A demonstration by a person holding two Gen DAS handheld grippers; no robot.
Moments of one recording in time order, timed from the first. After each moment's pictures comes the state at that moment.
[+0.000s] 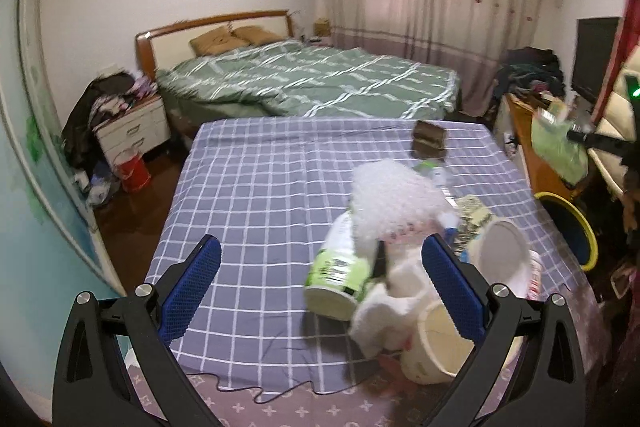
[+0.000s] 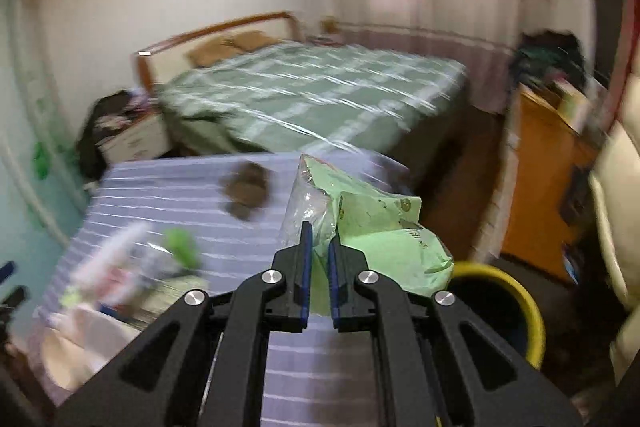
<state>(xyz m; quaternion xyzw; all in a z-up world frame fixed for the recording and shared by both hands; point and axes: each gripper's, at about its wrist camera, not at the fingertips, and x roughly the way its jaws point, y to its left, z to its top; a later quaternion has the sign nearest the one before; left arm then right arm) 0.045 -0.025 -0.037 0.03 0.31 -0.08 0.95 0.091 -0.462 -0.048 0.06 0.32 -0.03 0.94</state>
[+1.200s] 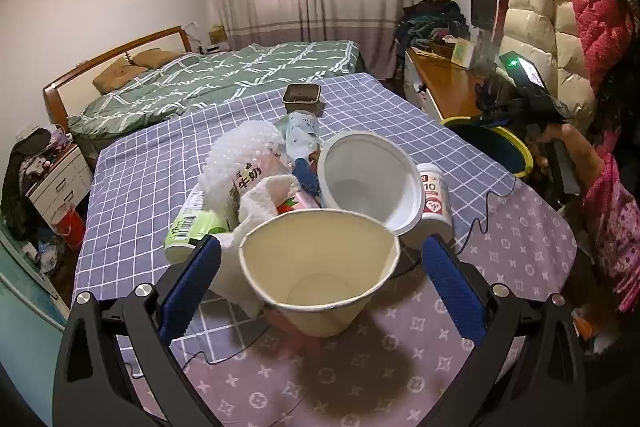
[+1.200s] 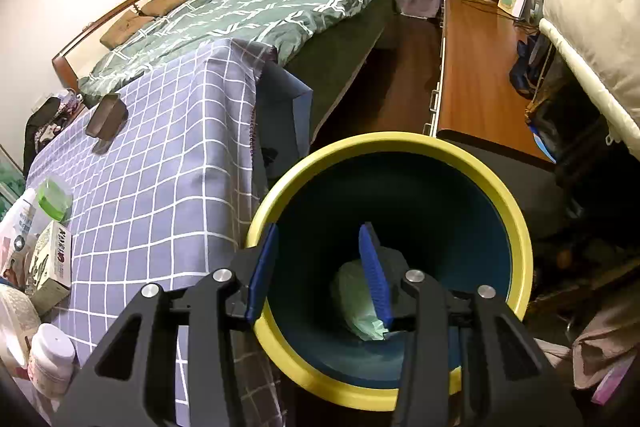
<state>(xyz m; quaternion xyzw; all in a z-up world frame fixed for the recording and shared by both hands) -0.005 -0.101 -0.074 0.12 0.31 -0.24 0.91 0.087 -0.557 -0.169 0.14 0.43 -0.11 0.89</state>
